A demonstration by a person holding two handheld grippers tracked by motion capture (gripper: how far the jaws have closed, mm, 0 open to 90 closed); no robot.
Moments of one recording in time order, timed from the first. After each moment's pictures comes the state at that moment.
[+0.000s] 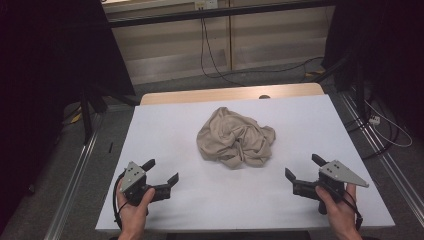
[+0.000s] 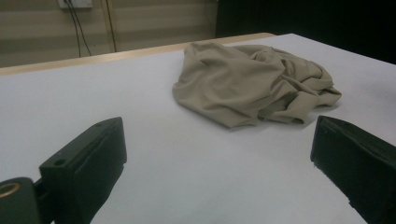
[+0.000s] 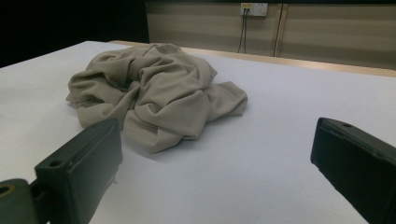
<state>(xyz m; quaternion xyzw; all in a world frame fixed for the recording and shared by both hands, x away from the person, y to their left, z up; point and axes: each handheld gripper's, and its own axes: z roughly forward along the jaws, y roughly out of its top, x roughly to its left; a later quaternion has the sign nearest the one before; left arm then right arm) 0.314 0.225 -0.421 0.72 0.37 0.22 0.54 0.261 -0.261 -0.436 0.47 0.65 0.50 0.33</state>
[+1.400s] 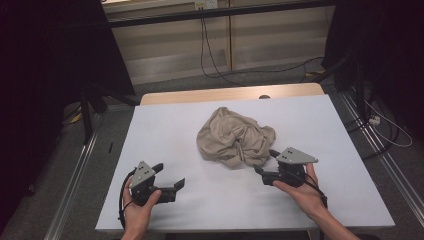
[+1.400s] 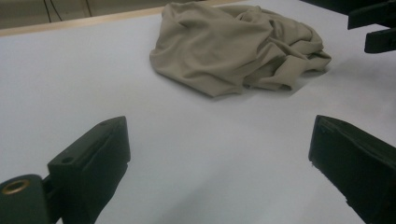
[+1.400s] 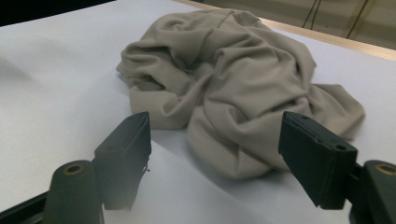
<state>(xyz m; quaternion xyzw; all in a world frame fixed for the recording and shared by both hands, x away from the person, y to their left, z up) 0.319 0.212 -0.430 0.77 0.36 0.18 0.49 0.316 -0.195 -0.441 0.40 0.74 0.47 0.25</state>
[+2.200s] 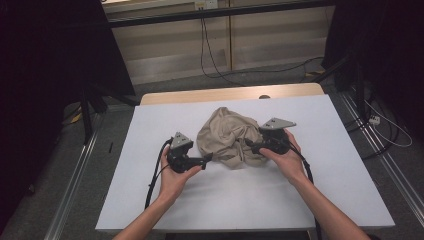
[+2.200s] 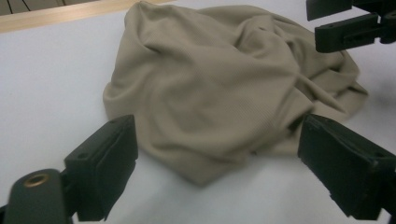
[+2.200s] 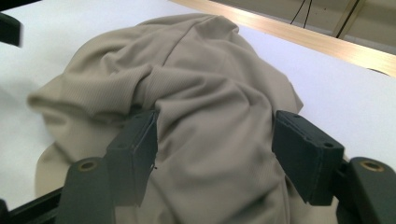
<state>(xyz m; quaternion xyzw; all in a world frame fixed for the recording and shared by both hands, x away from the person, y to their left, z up) 0.410 0.123 -0.432 0.80 0.36 0.14 0.46 0.410 -0.182 -0.432 0.42 0.76 0.43 0.24</state>
